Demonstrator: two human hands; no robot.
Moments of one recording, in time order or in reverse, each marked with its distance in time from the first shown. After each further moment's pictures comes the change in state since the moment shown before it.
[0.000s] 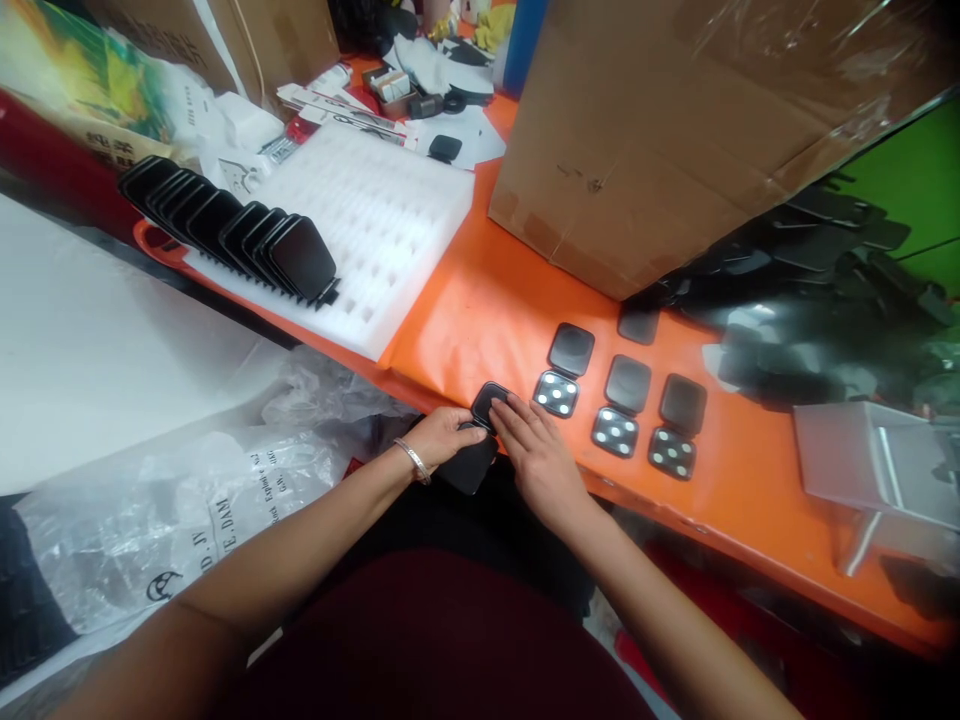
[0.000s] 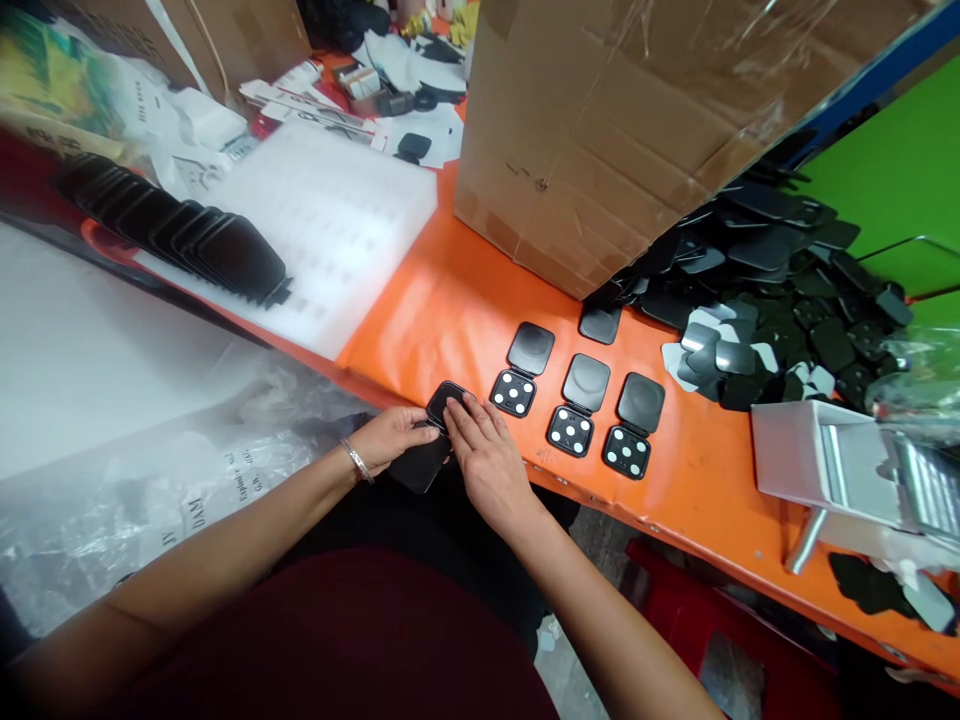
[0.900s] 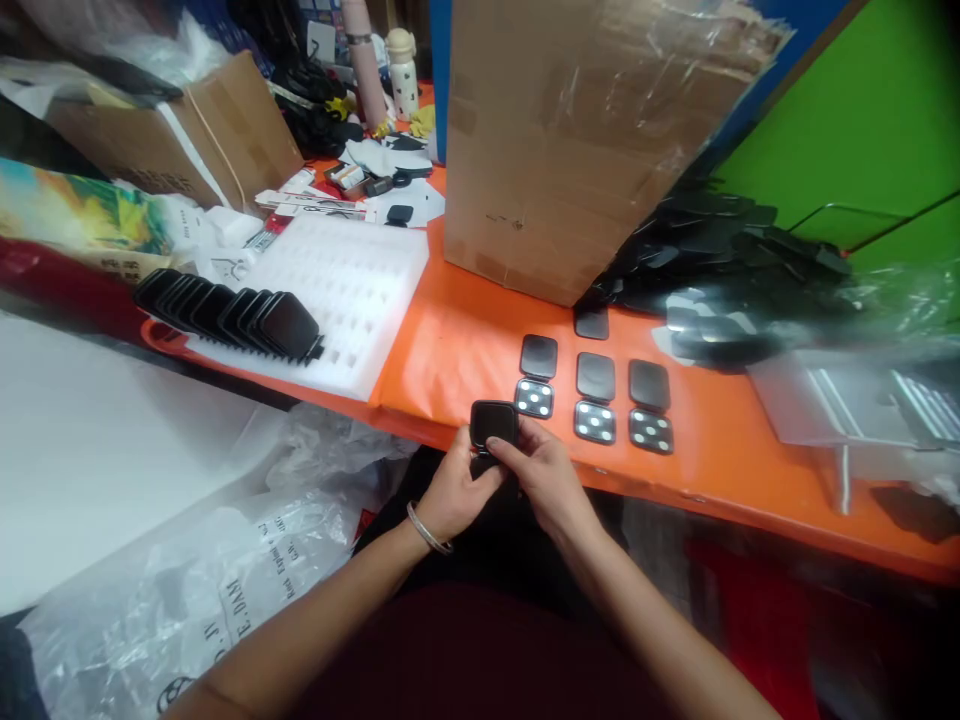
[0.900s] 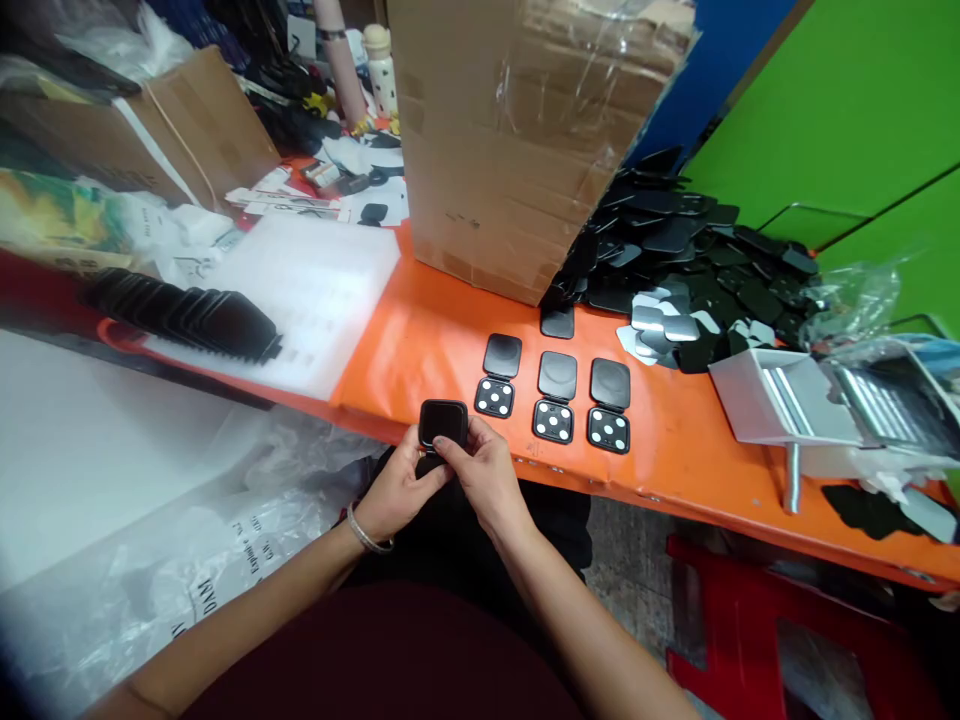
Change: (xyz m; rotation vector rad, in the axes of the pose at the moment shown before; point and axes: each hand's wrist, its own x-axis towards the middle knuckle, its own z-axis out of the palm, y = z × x) left_hand -0.029 -0.006 0.042 0.374 0.082 0.437; right_hand 0.028 -0.039 -0.035 1.564 0.375 1.006
